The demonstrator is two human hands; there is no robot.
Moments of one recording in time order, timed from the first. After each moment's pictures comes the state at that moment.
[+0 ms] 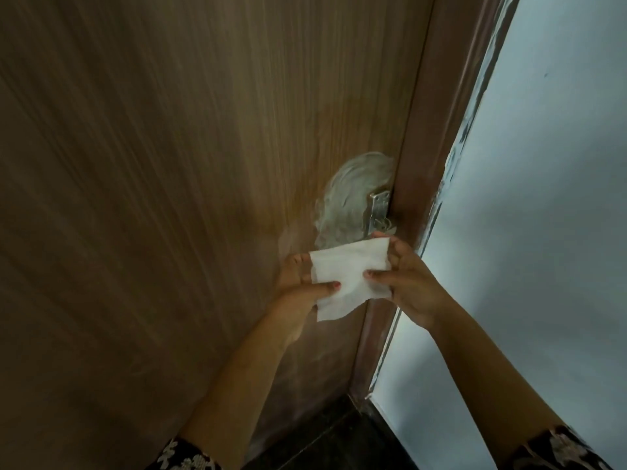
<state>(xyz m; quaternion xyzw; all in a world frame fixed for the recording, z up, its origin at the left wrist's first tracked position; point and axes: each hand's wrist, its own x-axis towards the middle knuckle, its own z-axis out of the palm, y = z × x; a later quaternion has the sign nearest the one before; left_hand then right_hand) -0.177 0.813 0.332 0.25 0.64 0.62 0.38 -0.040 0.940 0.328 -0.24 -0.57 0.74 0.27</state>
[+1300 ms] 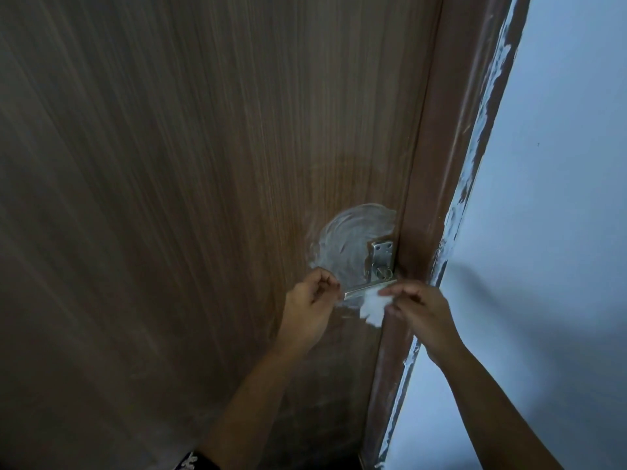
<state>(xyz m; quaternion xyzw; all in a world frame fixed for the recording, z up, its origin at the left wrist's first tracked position) -0.147 0.860 0.350 0.36 0.69 0.61 0.13 -0.019 1.002 0.337 -0.26 -0.74 0.52 0.33</state>
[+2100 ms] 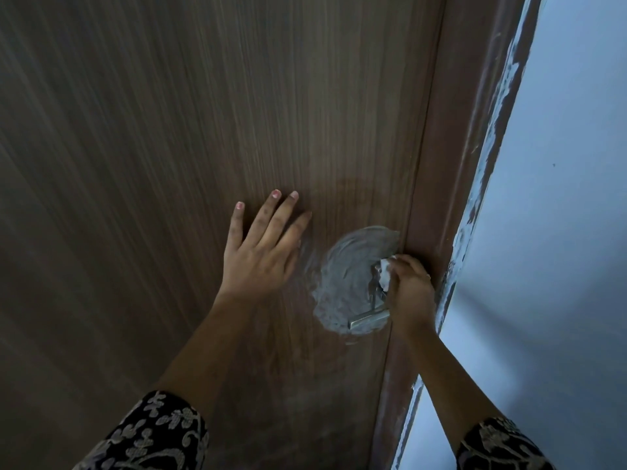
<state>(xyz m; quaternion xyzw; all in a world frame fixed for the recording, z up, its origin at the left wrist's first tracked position) -0.268 0.870 0.412 0.47 0.67 0.11 -0.57 -0.098 1.040 0.332 -0.34 -0.81 0.14 0.45</state>
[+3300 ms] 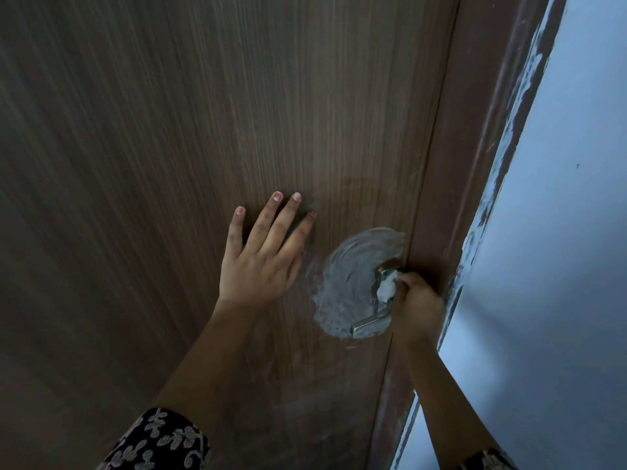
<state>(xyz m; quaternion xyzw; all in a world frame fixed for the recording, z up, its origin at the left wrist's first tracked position) -0.276 0.878 0.399 0.46 0.62 0.11 -0.63 -0.100 1.024 0.331 -0.45 -0.76 0.15 0.44</state>
